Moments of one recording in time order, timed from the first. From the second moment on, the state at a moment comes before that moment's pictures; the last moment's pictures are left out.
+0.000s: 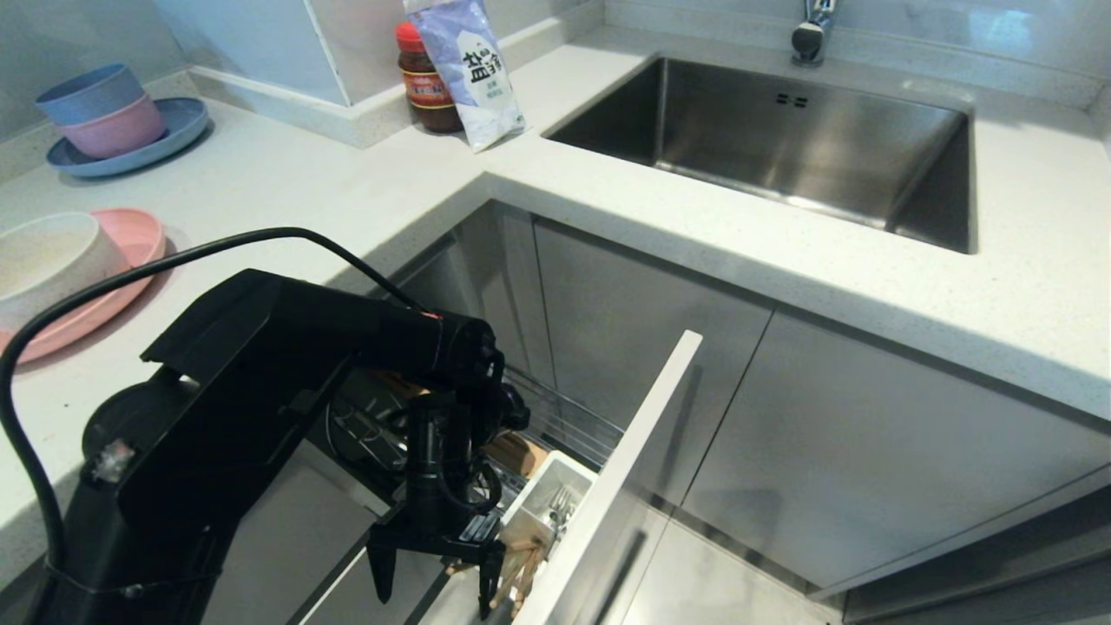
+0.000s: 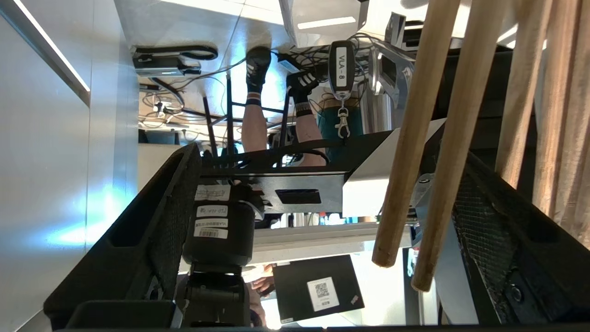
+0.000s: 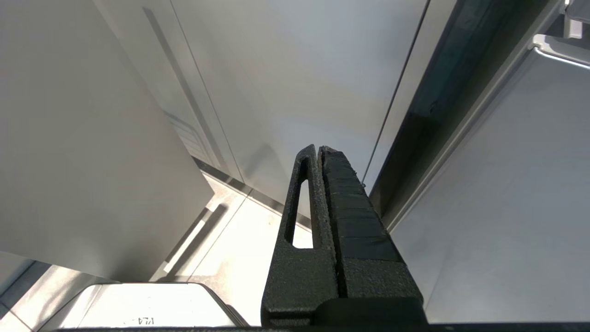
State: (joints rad) left arm -0.52 2.33 -1.73 1.36 -0.08 -0.29; right arm 0.00 0.00 0.00 0.00 0.00 0.02
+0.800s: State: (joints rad) left arm -0.53 2.33 -1.72 1.32 -0.08 -0.35; right arm 0.00 0.00 0.00 0.00 0.00 0.02
